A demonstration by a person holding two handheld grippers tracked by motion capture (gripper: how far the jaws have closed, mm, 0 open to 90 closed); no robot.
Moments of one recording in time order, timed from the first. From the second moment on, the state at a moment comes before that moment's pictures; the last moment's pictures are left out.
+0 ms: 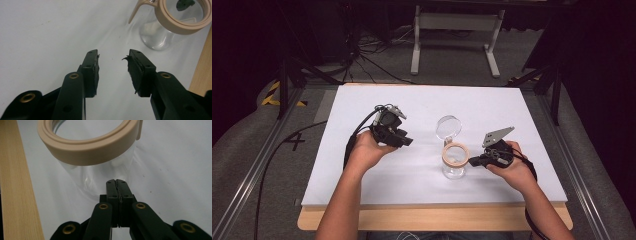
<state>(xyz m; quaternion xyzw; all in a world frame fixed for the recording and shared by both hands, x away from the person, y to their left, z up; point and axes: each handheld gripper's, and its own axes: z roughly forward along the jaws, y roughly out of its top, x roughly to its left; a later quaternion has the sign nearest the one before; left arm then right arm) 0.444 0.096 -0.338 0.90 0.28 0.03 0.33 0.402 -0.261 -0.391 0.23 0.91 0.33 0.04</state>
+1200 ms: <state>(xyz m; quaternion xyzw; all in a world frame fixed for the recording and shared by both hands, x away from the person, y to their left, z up) 0.446 0.053 -0.333 0.90 0.24 0.06 0.35 0.385 -0.277 -0.374 0.24 0.90 0.35 0.07</state>
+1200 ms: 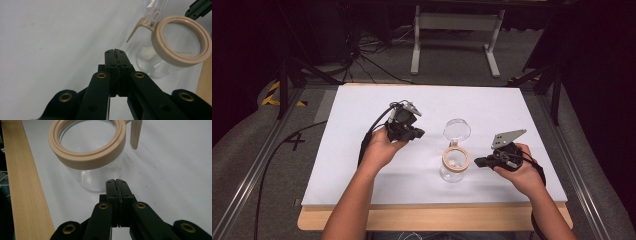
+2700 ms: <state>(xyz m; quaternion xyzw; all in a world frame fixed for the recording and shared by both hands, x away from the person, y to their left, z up) 0.428 0.016 -0.328 0.86 0.20 0.10 0.45 0.378 -0.251 -0.346 0.25 0.84 0.48 0.08</state>
